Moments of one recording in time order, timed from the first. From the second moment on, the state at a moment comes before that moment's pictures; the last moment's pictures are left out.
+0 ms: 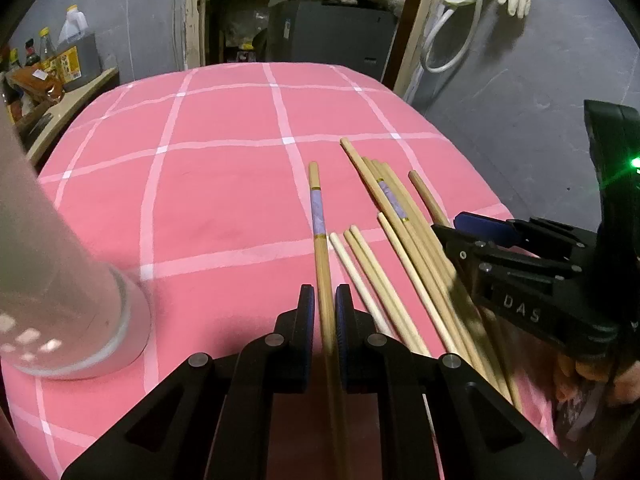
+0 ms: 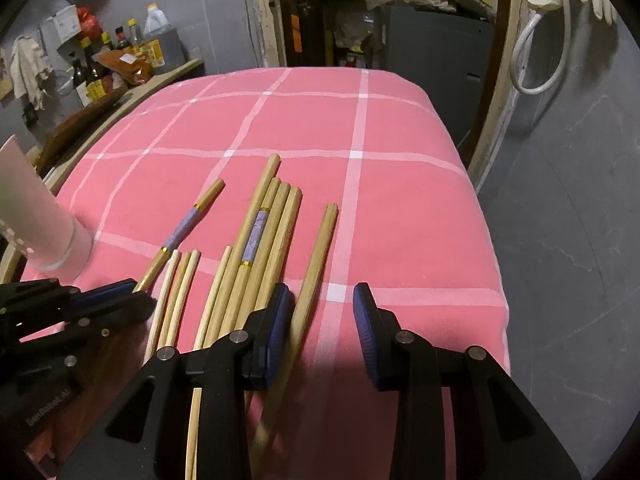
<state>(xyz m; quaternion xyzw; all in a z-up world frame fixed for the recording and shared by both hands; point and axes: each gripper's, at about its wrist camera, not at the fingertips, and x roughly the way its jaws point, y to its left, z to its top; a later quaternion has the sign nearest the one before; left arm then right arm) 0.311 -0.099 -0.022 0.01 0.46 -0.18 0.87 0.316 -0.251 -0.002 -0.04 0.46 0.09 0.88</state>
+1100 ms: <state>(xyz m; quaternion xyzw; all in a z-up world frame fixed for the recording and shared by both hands) 0.229 -0.008 0.103 -0.11 0.18 -0.17 0.96 0.232 -0.196 0.120 0.13 0.13 0.25 0.95</state>
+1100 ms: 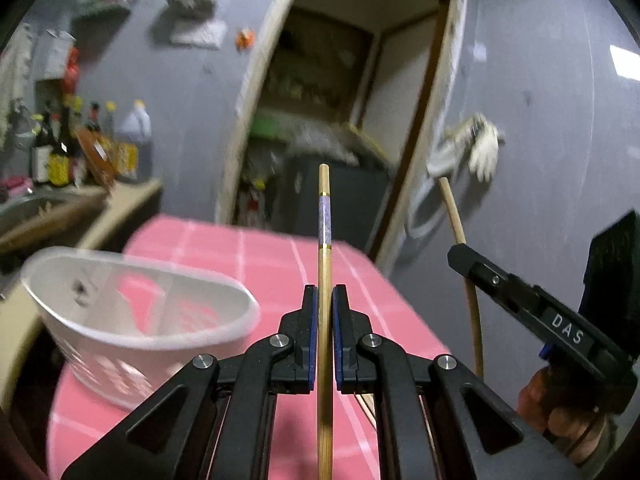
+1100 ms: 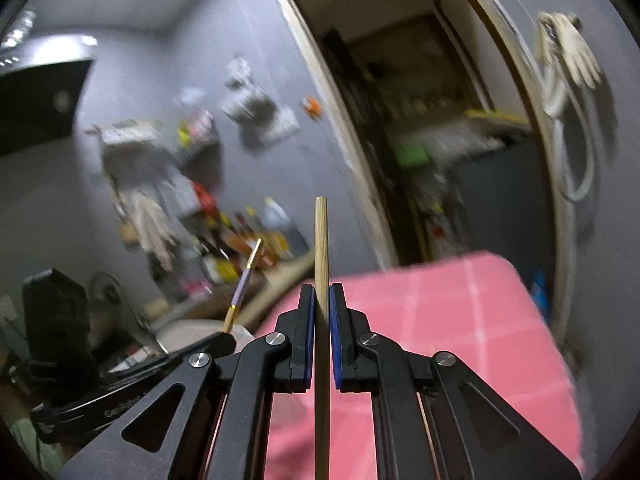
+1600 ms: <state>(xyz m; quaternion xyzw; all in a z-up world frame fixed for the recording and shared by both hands) 0.247 0.165 0.161 -0.18 0.03 -0.02 0.98 0.275 -0.099 0.183 0.16 -0.05 0.33 0.93</state>
